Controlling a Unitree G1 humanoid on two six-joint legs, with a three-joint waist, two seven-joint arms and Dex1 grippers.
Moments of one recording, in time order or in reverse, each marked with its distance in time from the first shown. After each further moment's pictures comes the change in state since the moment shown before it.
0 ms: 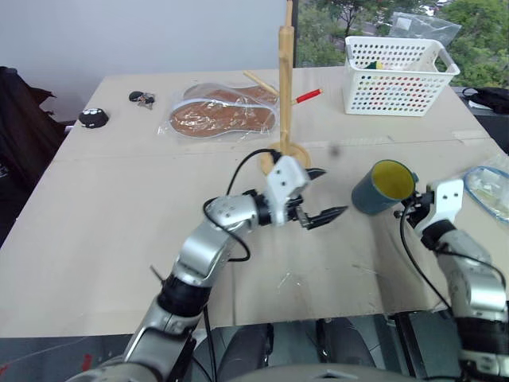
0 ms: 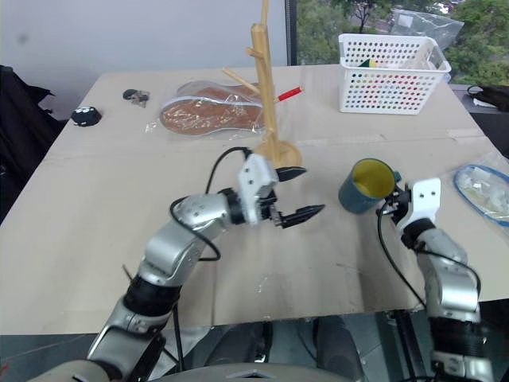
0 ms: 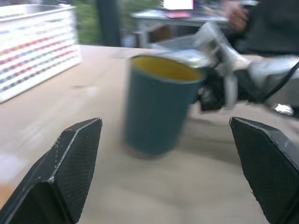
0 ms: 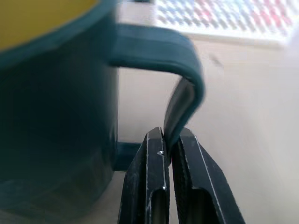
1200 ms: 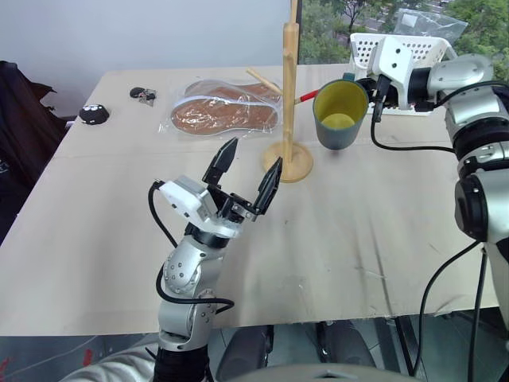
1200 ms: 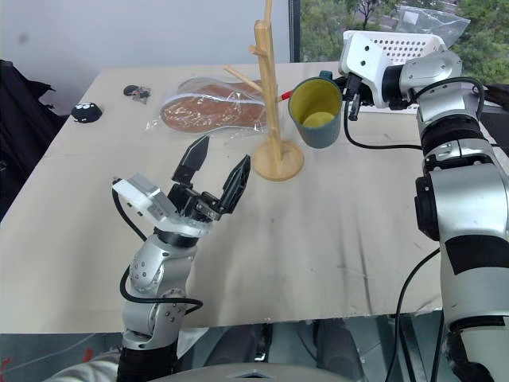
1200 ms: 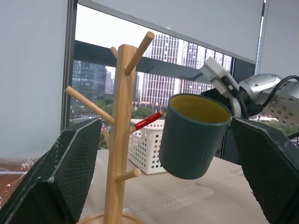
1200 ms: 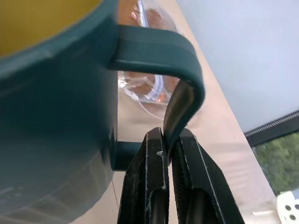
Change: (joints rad) left arm 0.339 -0.219 0.165 -0.184 -0.035 -0.503 0.257; right arm -1.294 -0.061 0.340 1.390 -0.464 -0.641 0.650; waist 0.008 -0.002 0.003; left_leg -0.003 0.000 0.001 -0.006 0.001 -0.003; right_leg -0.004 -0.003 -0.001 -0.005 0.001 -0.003
